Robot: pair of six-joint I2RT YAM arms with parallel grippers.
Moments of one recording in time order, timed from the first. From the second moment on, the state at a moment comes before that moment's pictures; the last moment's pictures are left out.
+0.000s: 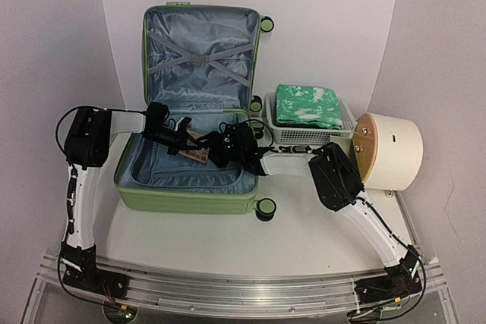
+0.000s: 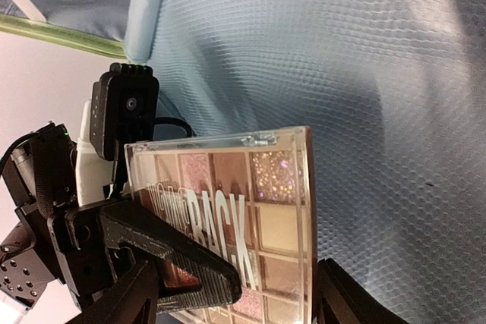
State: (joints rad) left arm -0.23 2.34 1.75 -0.41 0.98 -0.34; right arm 0.79 2.72 2.17 0.26 -0.22 1.24
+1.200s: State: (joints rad) left arm -0.22 2.07 2.11 -0.59 1.12 -0.50; right arm 0.78 2.24 1.78 0.69 -0.25 1.13
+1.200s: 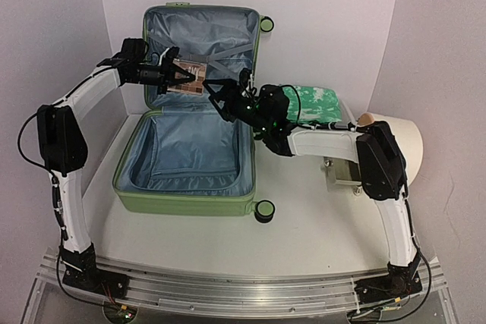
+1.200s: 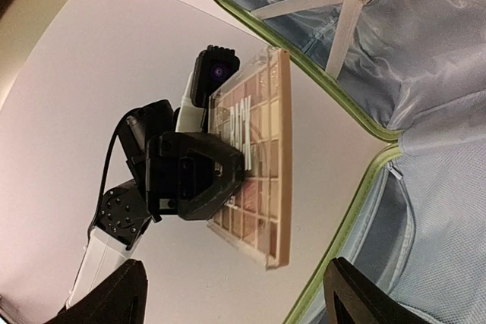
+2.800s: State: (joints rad) left arm -0.41 2.04 2.38 -1.31 0.96 0.77; right arm 0.67 1.89 1.62 -0.04 -0.75 0.22
